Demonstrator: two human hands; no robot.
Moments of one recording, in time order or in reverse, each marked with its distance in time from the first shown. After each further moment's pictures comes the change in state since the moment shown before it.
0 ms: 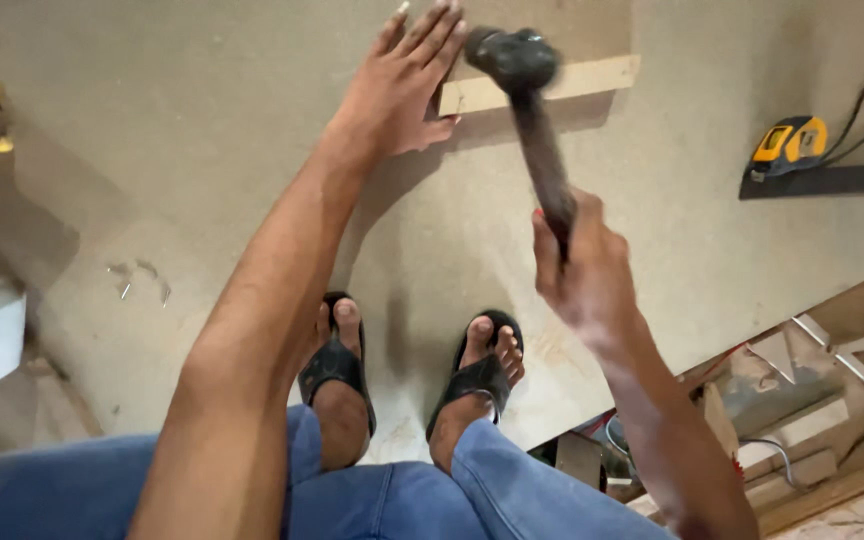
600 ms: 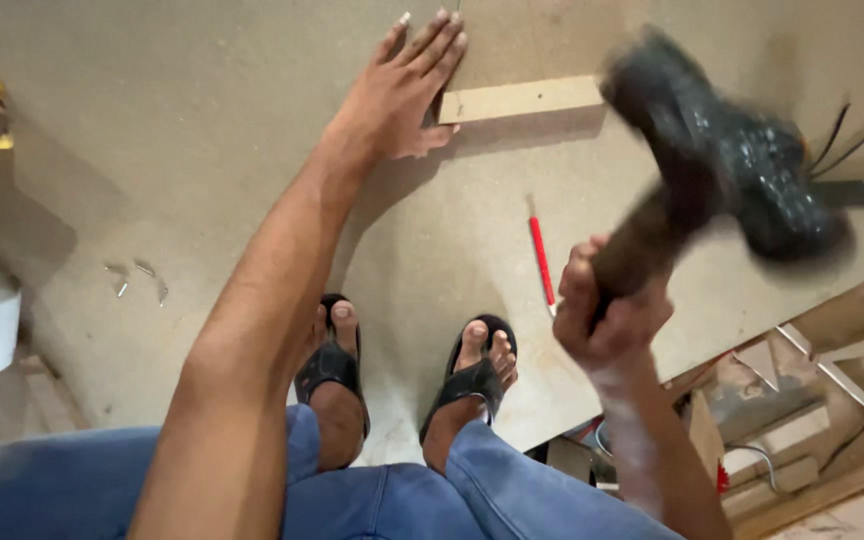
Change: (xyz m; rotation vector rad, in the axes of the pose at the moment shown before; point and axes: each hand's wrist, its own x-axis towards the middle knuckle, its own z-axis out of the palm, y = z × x) left_hand -0.002 -0.002 0.004 0.040 -0.096 -0.024; right_hand -0.035 0.005 -0.002 0.028 0.298 -0.160
